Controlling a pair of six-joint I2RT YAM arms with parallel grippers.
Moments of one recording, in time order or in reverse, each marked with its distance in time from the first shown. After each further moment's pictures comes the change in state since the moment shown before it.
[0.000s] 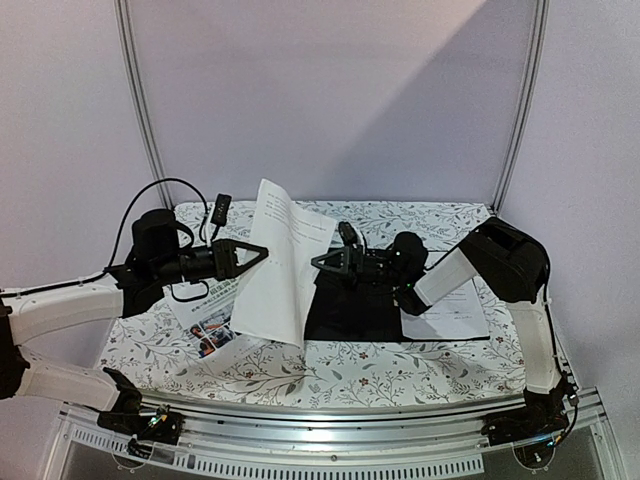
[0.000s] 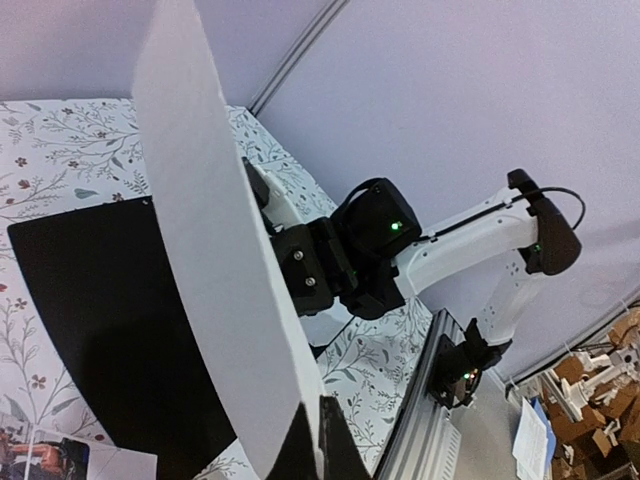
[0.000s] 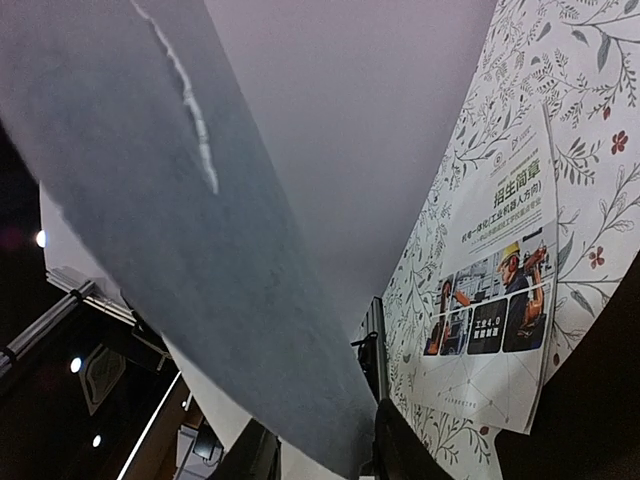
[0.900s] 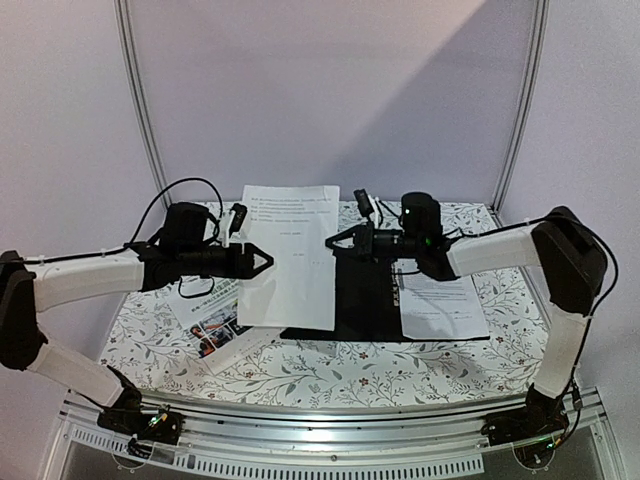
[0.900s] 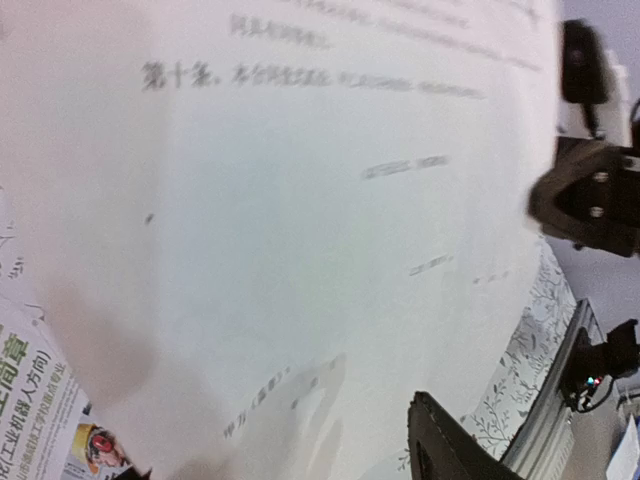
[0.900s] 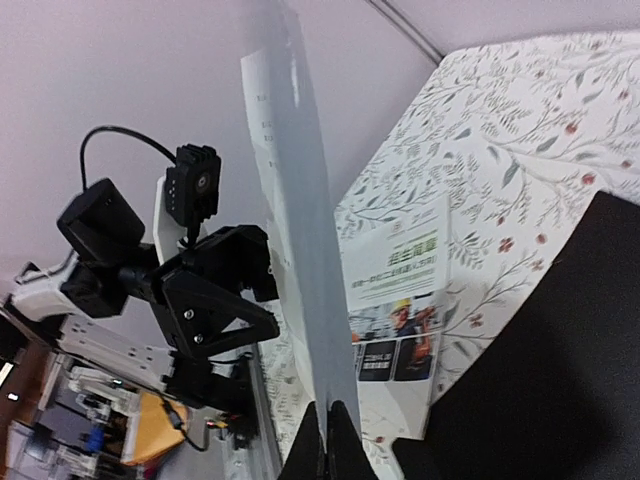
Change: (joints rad) left arm 0.026 0.201 0.177 -0.354 -0.253 0.187; right arm -0.042 -0.373 -0.014 -0.728 0.140 -0.586
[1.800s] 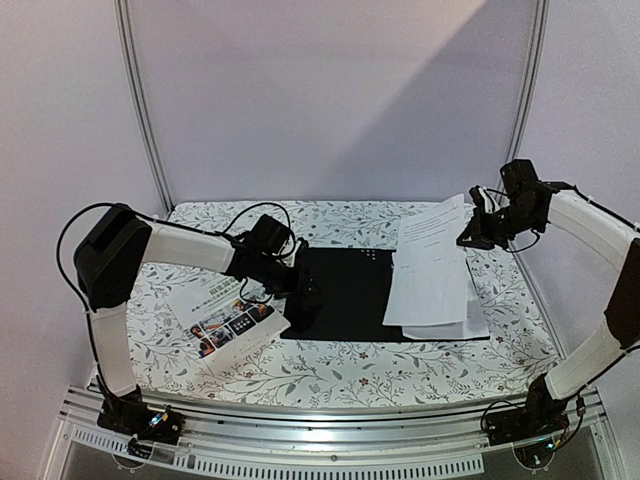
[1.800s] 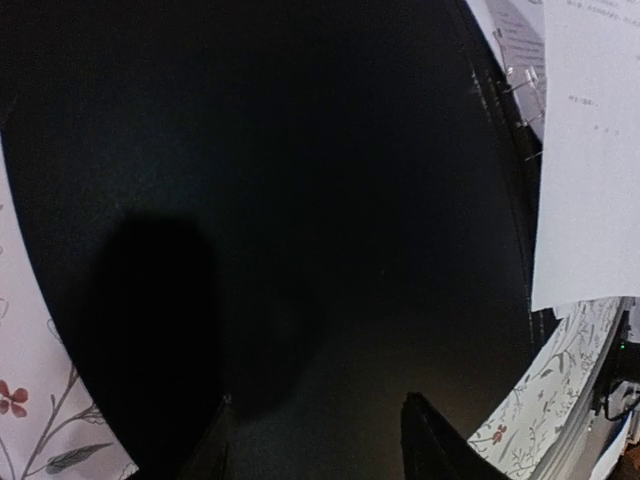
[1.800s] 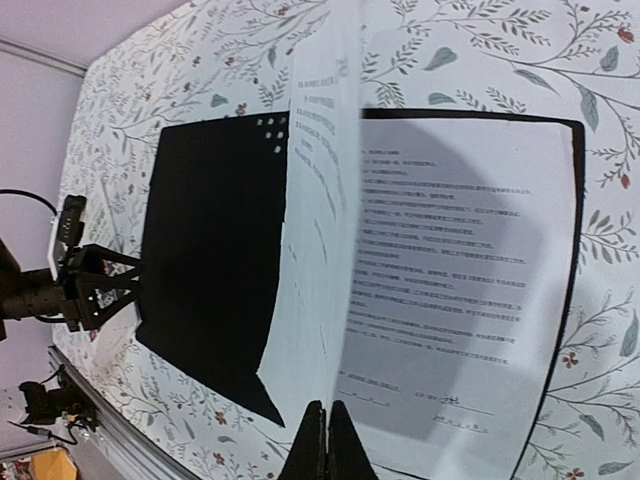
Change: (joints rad) left arm -0.149 0.620 0.415 -0.155 -0.013 -0.107; right arm -0.521 -0.396 0.136 -1.355 0.251 -0.556
